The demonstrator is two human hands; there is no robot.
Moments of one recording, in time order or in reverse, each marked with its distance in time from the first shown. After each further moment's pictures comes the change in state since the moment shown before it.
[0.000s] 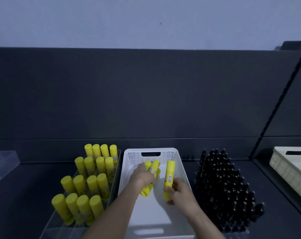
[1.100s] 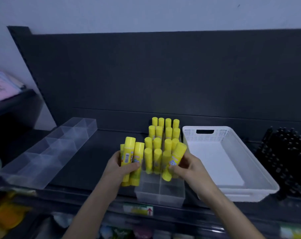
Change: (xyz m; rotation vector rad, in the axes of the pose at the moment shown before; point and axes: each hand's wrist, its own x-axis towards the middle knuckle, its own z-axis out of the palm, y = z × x) left_hand -0.157 -0.187 -0.191 -0.722 0.168 0.252; right_hand -0.104 -0.059 0.152 0.026 -0.221 -0.316
